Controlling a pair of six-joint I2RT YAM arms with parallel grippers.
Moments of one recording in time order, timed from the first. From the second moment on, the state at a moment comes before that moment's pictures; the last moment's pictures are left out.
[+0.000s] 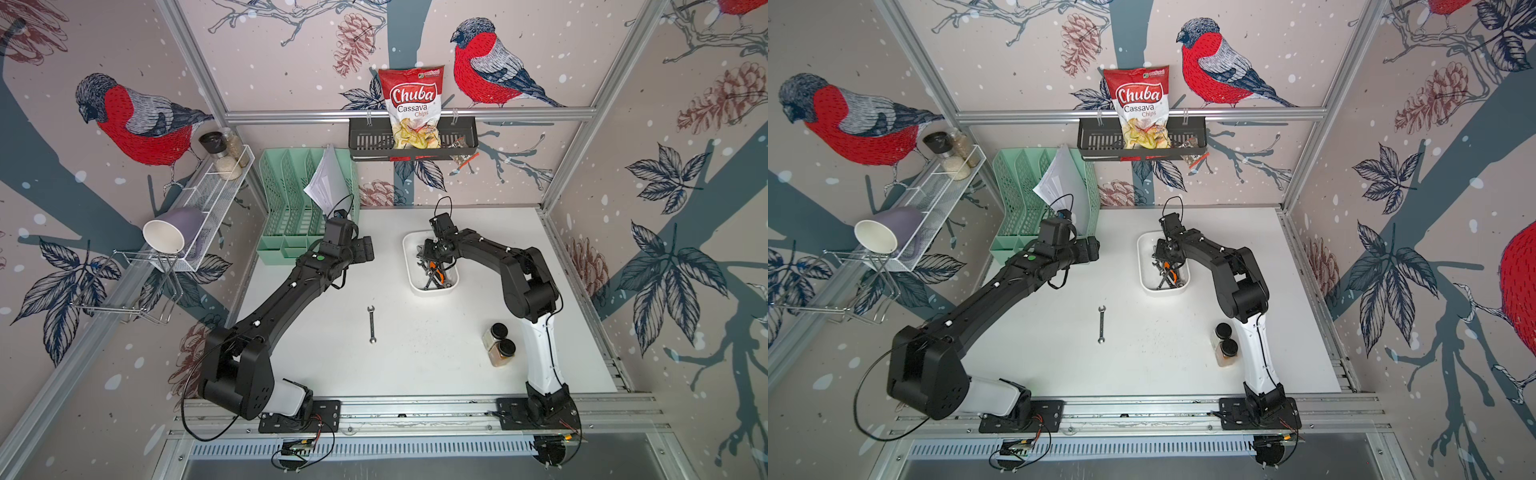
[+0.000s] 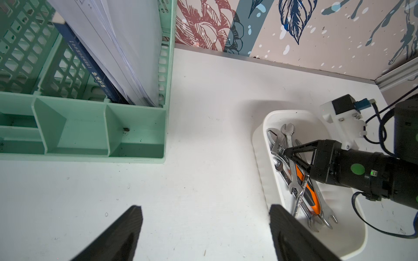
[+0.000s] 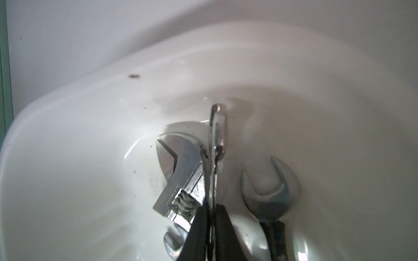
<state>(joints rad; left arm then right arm) -0.37 1.43 1.14 -0.39 -0.08 -0.39 0.50 2.23 1.66 -0.46 -0.06 0.55</state>
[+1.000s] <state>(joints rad) -0.37 1.43 1.14 -0.39 -0.08 -0.39 0.47 2.06 1.53 -0.36 -0.21 0.60</state>
